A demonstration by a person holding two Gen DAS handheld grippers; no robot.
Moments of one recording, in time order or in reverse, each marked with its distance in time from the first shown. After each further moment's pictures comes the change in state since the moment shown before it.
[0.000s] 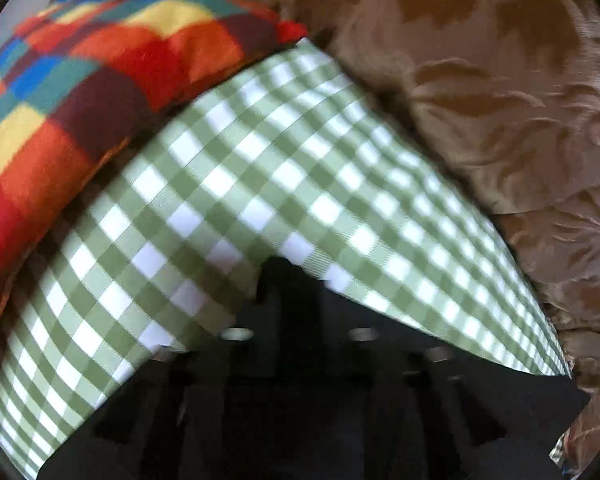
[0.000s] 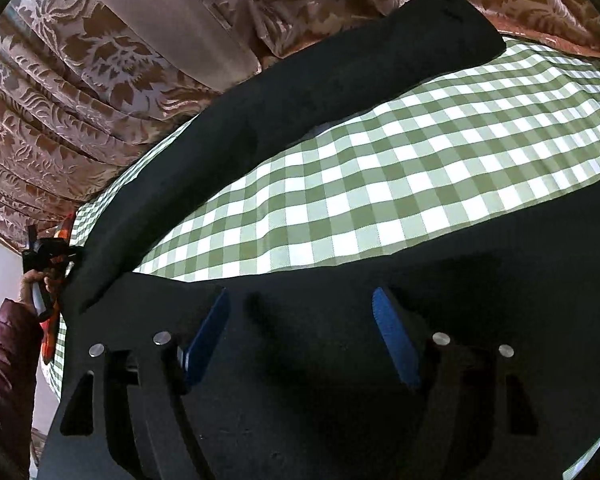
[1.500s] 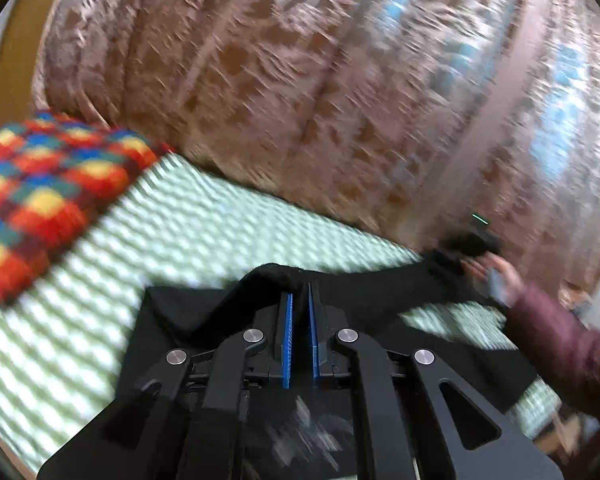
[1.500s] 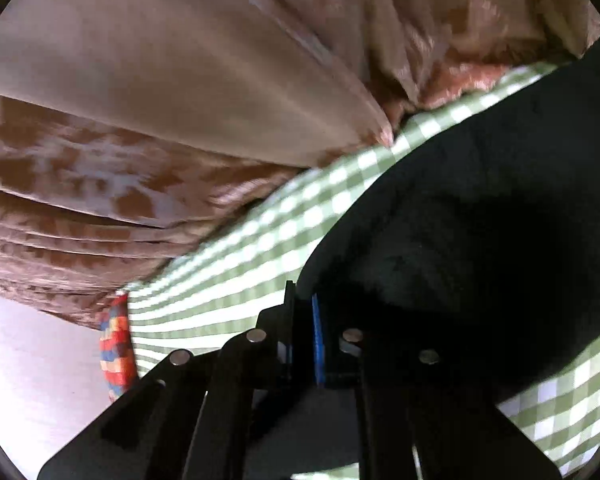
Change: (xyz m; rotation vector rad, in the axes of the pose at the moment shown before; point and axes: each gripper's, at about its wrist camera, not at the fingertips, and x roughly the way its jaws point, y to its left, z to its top) left arm -0.222 0.038 -0.213 0.350 -0.415 -0.432; right arm 0.113 0.098 0.189 0.136 0.095 0.251
